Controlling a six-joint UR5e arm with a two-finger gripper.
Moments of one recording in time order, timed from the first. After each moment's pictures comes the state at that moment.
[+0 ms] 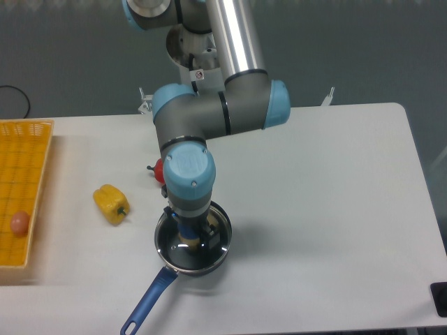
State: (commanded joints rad) arm 2.29 -2.01 -1.40 -1.35 1.50 1.10
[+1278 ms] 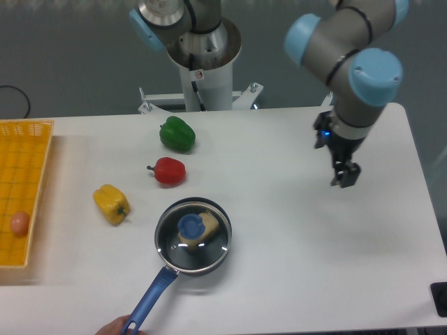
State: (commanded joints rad) arm 2.82 -1.97 -1.50 -1.28 1.63 2.10
